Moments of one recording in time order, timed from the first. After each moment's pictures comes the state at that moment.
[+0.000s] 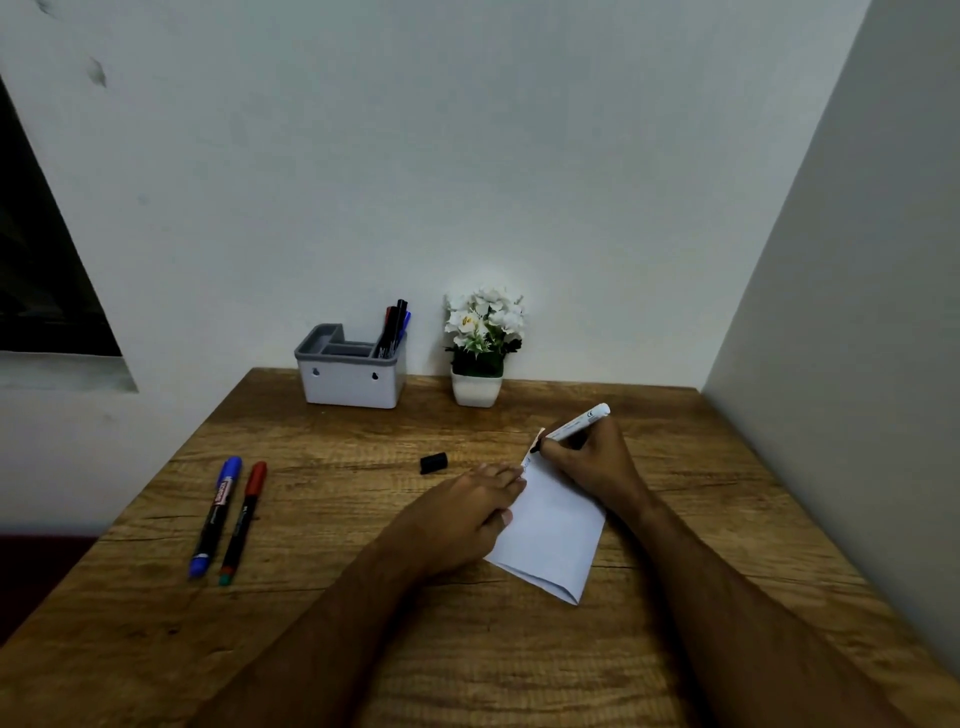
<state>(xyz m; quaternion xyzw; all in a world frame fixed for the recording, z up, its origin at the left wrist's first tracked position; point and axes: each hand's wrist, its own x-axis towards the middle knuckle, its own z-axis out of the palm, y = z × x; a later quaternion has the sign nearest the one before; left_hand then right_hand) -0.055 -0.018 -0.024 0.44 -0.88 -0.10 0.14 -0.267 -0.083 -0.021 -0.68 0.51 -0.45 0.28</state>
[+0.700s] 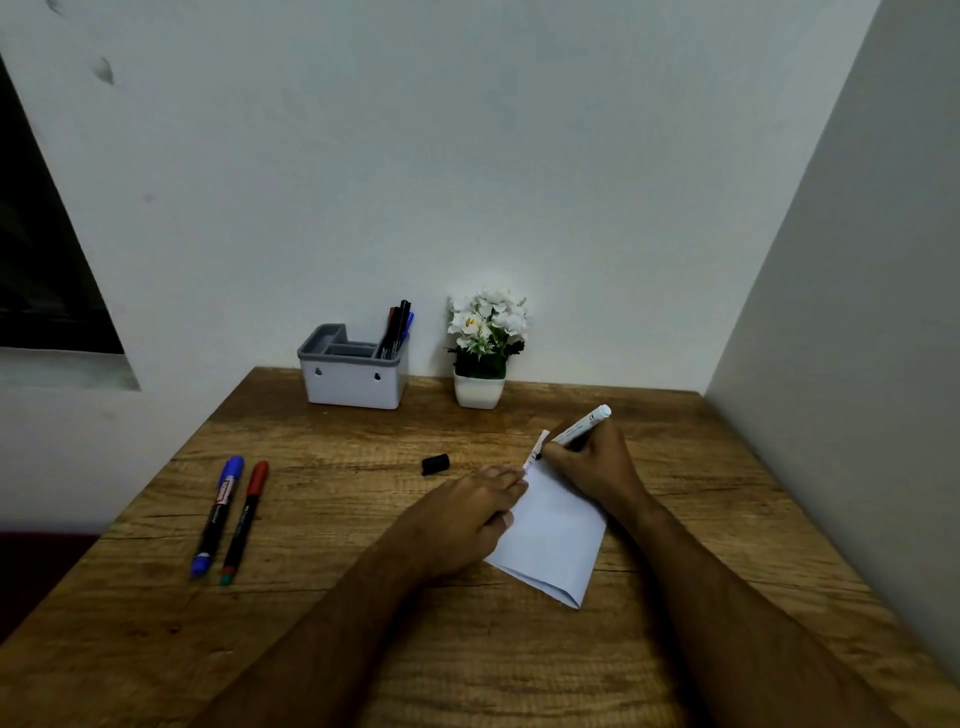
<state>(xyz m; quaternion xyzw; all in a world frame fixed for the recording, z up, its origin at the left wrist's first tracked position) -0.053 -0.022 -0.030 0.43 -0.89 -0.10 0.15 -0.267 -0.087 -0.025 -0.68 0.53 -0.44 0.26</state>
